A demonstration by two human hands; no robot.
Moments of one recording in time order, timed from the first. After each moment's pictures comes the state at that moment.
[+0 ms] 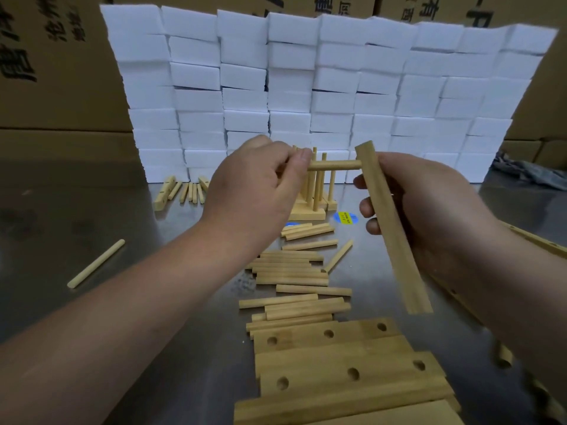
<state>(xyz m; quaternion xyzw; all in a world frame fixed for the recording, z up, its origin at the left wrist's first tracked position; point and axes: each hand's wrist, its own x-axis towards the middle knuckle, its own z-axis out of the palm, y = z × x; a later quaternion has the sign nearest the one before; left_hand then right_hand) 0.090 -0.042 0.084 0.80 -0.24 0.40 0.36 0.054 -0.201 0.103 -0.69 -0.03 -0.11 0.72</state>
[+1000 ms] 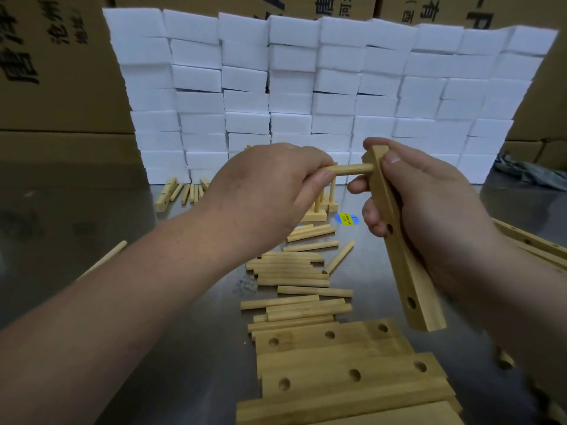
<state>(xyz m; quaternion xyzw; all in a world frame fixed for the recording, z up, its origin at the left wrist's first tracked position) 0.065 -0.040 0.109 0.88 -0.30 0.30 0.19 0.048 -0.199 0.099 -0.69 -0.12 -0.15 0.70</state>
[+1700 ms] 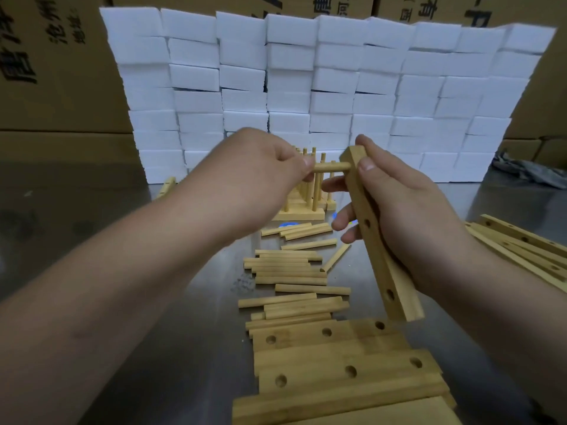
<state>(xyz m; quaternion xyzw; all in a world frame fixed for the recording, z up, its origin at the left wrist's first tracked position) 0.057 -0.039 0.122 0.88 -0.14 0.19 0.41 0.053 -0.195 0.088 -0.72 -0.14 -0.13 0.67</state>
